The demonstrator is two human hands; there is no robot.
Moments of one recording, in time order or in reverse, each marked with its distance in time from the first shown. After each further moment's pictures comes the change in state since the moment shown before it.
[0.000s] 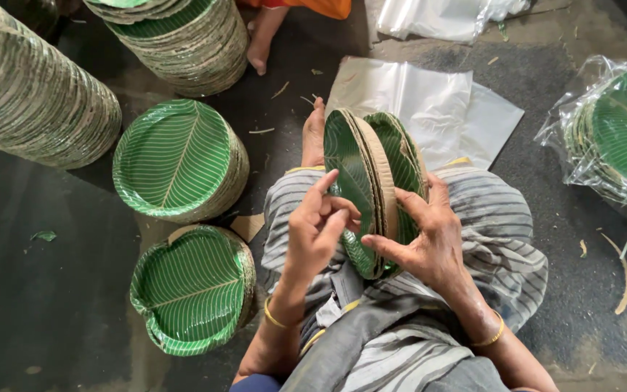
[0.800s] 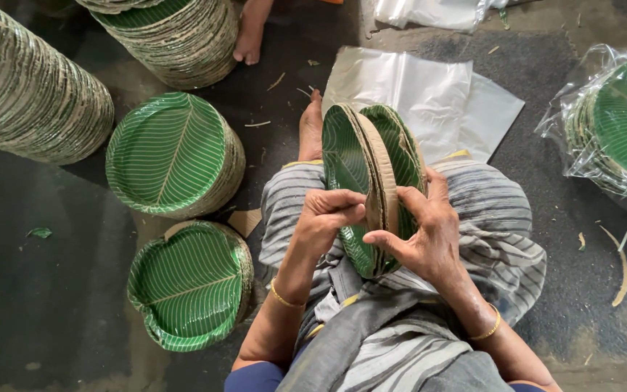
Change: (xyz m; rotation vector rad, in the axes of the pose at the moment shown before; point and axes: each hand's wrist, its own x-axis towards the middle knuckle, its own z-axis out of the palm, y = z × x) left_hand 0.017 -0.058 -0.007 -0.431 -0.203 -0.311; right_hand -0.003 0.008 0.004 0.028 0.021 -0.019
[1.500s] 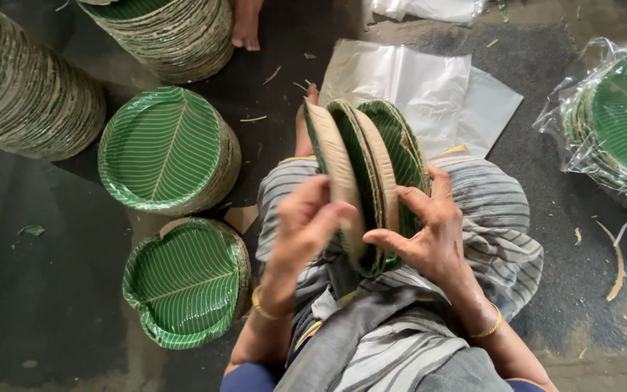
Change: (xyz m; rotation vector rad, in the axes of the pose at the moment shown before) left_hand -0.027 0.069 0.036 0.342 0.206 0.225; right_hand 0.000 0.003 -0.006 0.024 -0.007 0.048
